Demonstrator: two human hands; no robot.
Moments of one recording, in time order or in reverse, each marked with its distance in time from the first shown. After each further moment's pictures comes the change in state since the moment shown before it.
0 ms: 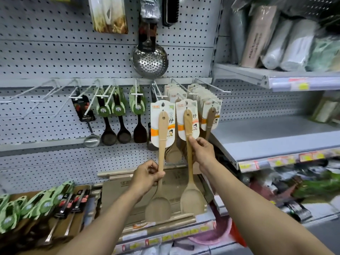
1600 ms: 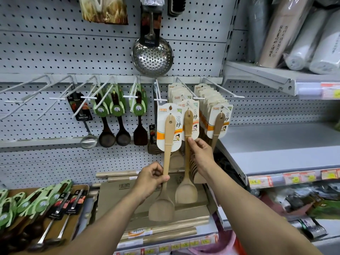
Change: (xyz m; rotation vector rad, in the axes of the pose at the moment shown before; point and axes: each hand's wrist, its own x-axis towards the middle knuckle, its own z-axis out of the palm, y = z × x) left_hand 0.053 -0.008 0.023 -0.019 -0.028 -0.016; right_hand 0.071 0.022 0.009 0.127 -0.120 0.035
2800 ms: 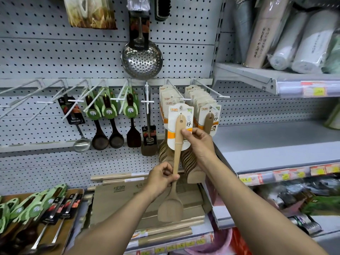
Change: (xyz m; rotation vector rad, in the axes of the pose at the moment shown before) left_hand 0.008 0.017 0.057 0.014 -0.044 0.040; right_hand -0.023 -0.057 -0.008 0.007 -0.080 -0.208
